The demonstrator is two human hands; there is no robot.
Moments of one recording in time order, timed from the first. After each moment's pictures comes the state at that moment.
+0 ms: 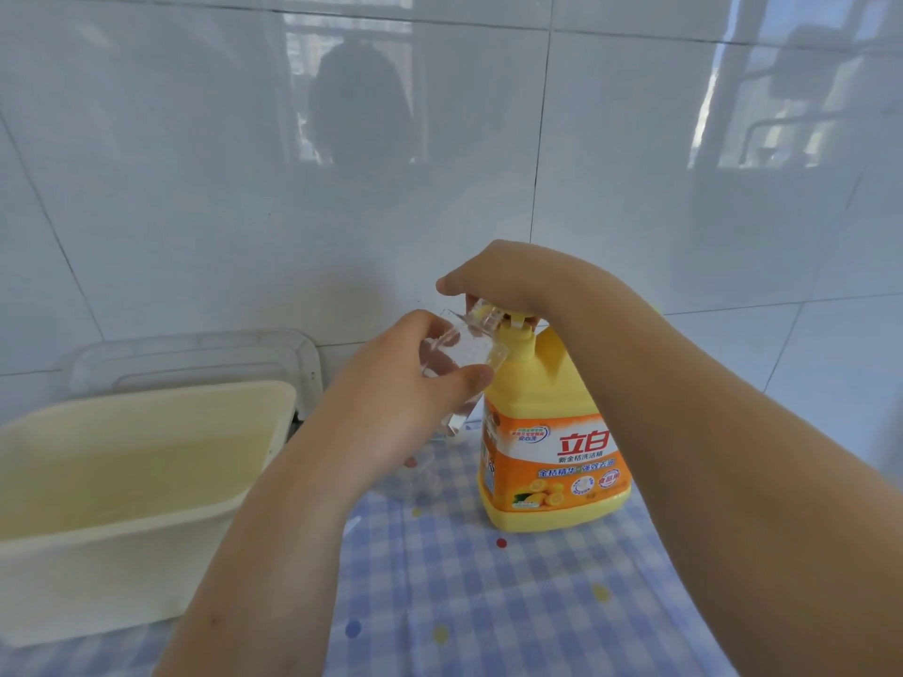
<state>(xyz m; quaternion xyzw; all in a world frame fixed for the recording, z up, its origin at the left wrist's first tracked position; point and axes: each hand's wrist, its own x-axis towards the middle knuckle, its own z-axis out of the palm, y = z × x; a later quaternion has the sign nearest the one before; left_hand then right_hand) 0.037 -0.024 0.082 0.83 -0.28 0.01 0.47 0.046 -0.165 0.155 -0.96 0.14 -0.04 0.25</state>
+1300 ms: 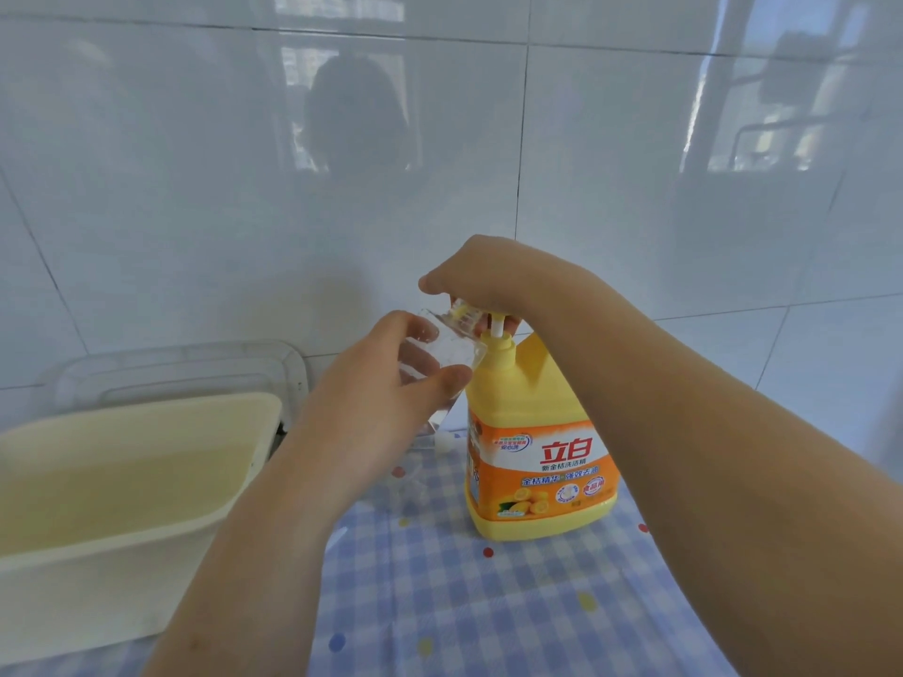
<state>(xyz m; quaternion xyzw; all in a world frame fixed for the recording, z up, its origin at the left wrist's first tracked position) 0.037 -0.028 0.080 0.82 -0.28 0.03 0.50 0.050 -0.166 0.163 -0.96 0.14 -0.05 0.22</state>
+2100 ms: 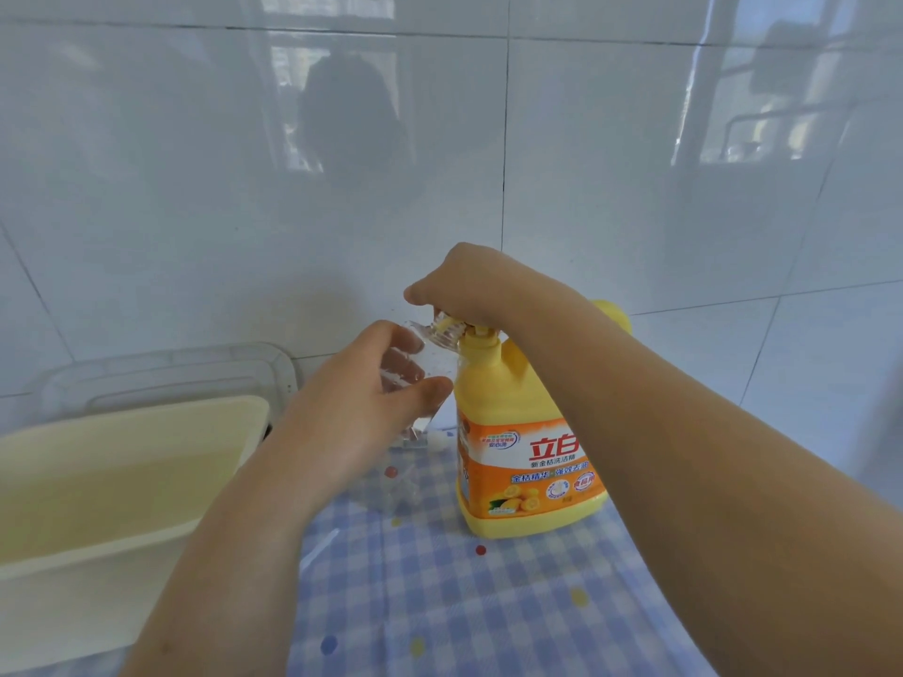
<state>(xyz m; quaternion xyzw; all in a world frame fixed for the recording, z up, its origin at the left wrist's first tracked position) 0.049 -0.027 0.072 0.81 -0.30 0.00 0.51 0.051 -0.168 0.149 -0.96 0.12 -0.09 0.24</state>
